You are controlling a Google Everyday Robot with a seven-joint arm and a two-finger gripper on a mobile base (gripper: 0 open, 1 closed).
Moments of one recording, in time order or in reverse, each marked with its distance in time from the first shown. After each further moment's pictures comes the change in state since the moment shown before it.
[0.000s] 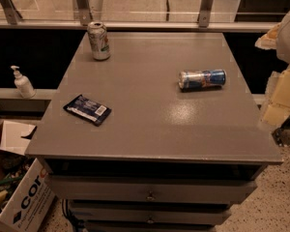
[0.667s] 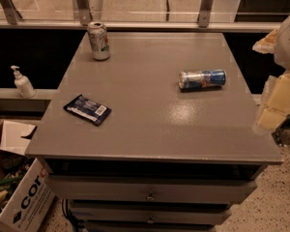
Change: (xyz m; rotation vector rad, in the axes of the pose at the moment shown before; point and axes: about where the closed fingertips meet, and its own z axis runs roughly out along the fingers) arm -0.005 0.006 0.005 -0.001 -0.040 0.010
